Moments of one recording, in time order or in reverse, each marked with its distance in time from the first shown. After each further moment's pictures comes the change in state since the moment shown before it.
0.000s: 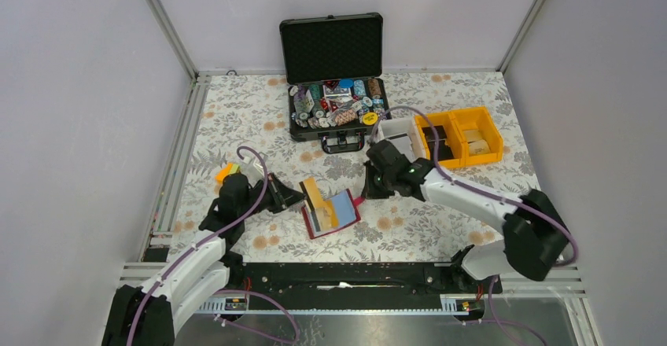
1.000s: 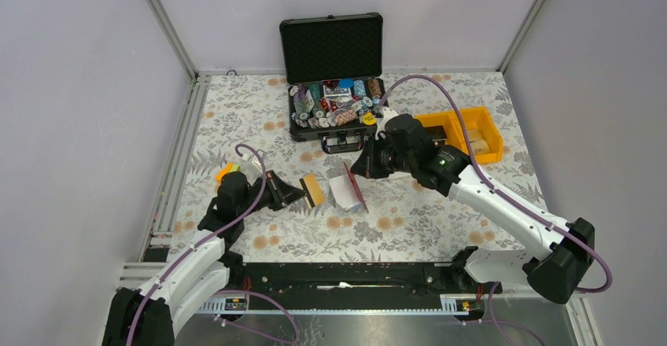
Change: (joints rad) left arm 0.000 -0.019 0.026 0.000 0.003 -0.007; right arm -0.013 -0.224 0.269 -0.102 -0.126 -0.061
